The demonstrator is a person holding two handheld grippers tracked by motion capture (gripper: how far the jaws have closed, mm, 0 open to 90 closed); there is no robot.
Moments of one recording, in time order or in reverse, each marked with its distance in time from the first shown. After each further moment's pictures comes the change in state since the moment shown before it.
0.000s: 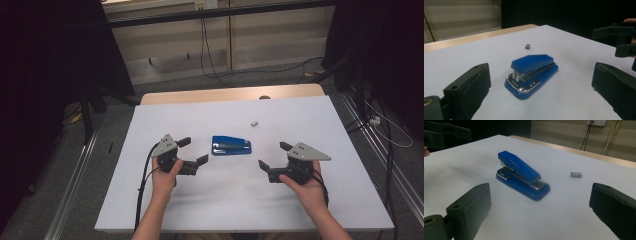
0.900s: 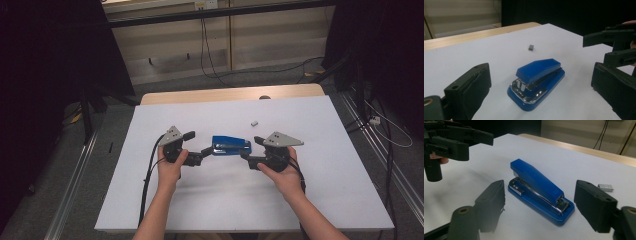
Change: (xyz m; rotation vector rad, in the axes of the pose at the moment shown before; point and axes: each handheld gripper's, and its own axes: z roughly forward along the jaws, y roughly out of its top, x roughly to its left) left arm 0.013 0.010 0.022 0.030 -0.001 -0.031; right arm 0.018 0.023 0.052 0.042 0.075 0.023
